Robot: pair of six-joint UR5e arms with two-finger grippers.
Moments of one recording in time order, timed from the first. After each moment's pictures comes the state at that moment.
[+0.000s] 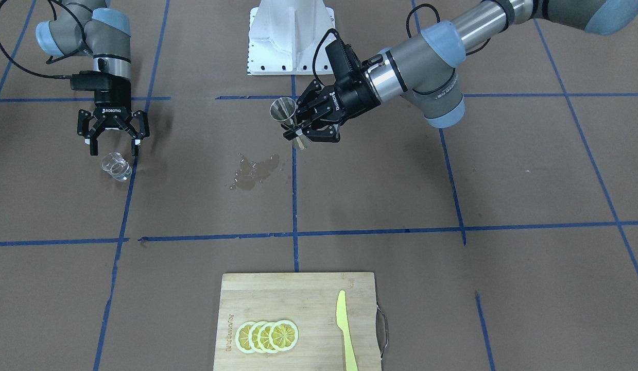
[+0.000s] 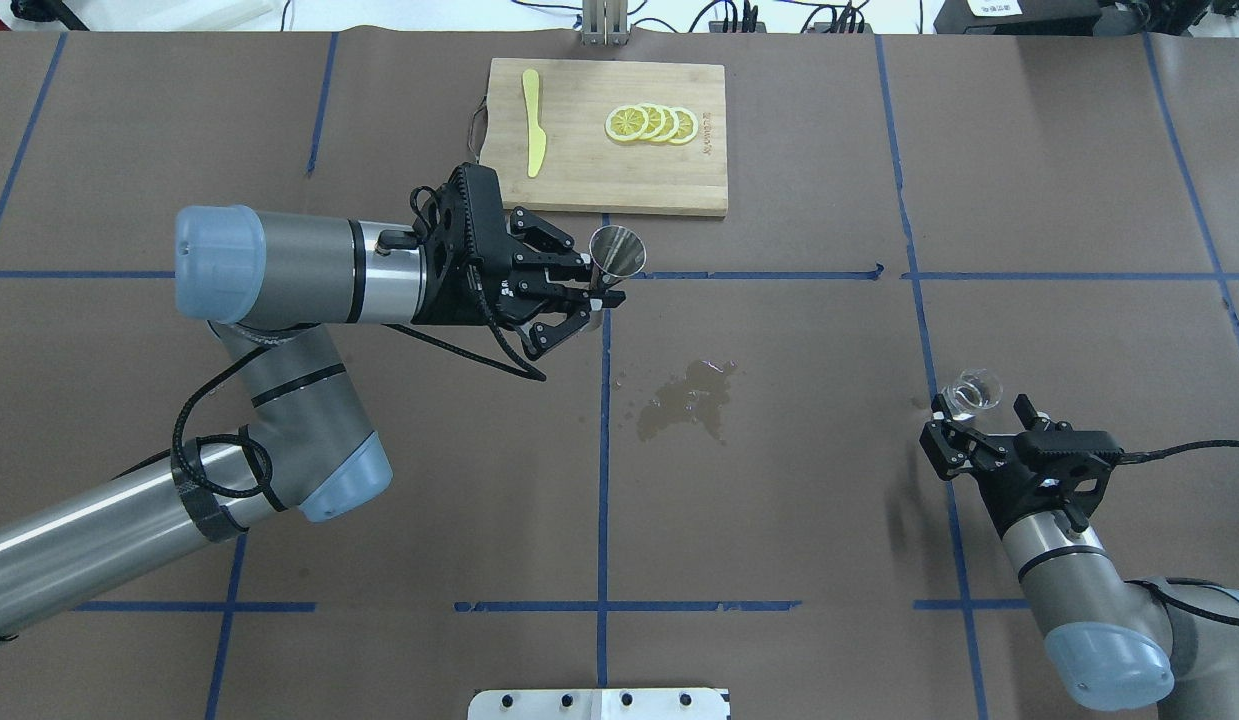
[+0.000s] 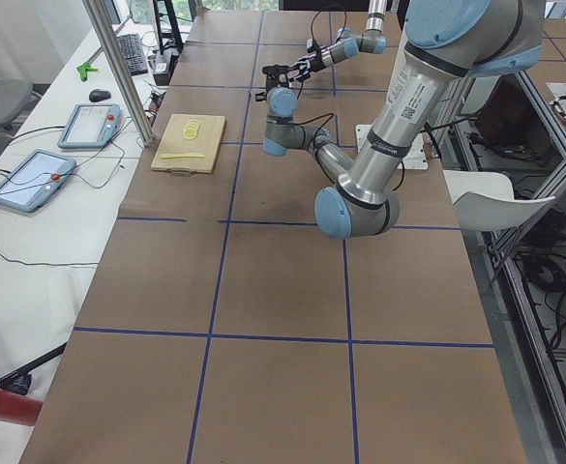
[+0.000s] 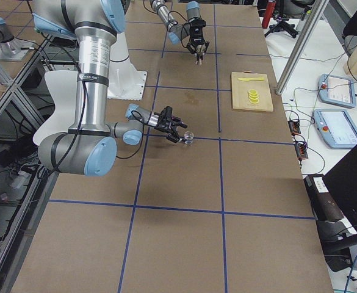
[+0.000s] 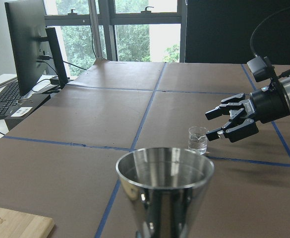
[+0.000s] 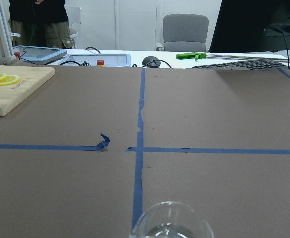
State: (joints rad) left arm -0.61 -2.18 -1.50 -2.90 -1.95 -0.22; right arm 0.13 -1.73 1.77 -0.78 0.57 1.45
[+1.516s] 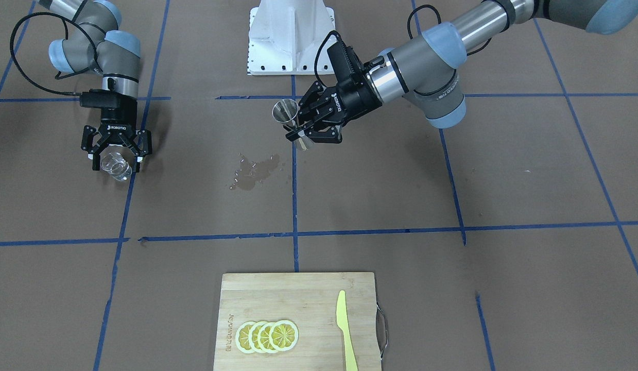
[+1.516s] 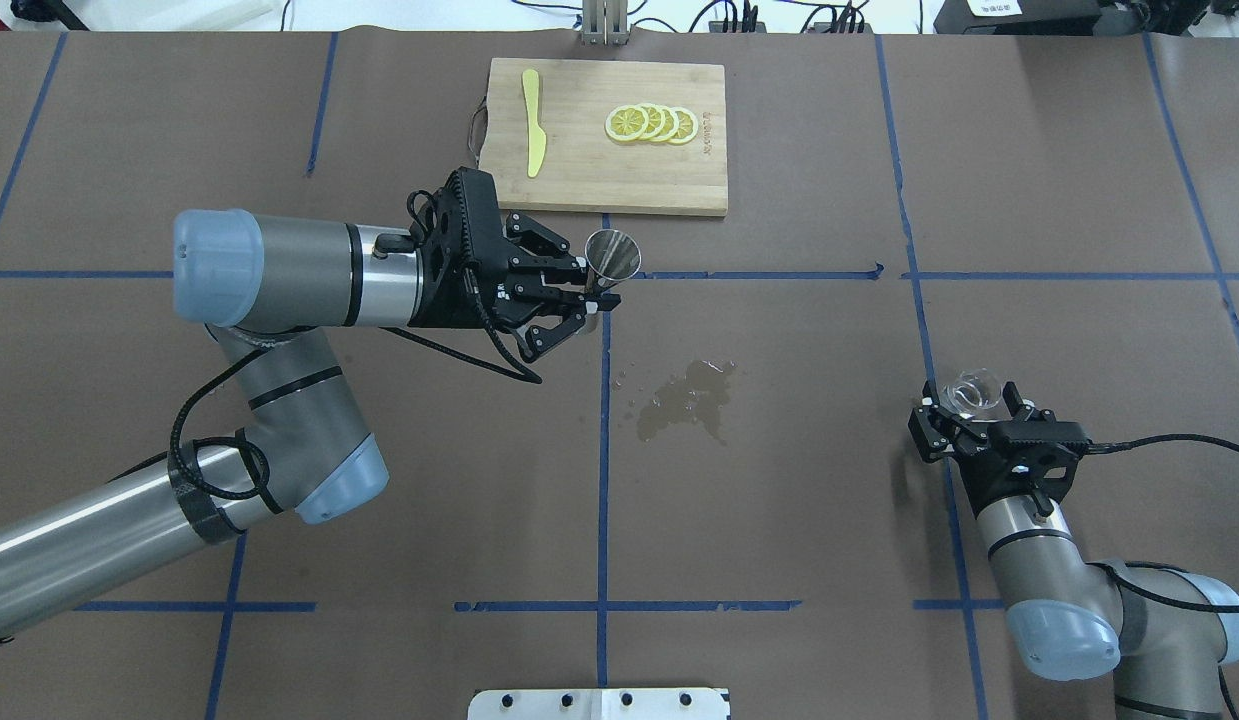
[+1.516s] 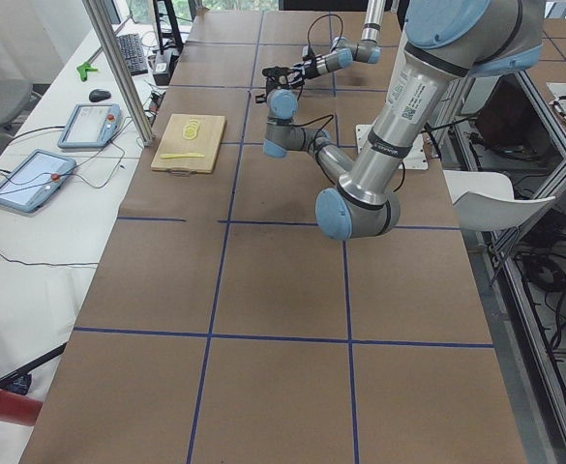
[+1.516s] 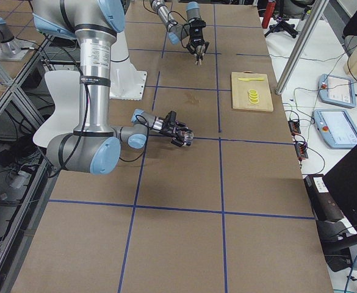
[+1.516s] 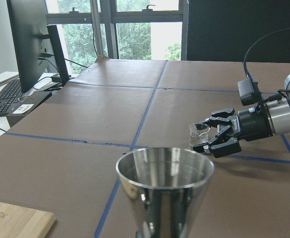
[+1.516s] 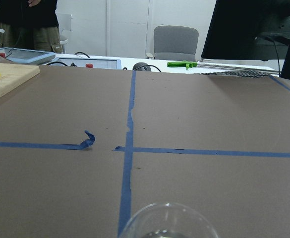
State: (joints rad) left arm -0.61 -2.18 -1.50 -2.90 -1.95 -0.22; right arm 0.17 -1.66 1.66 -0.78 0.54 1.45
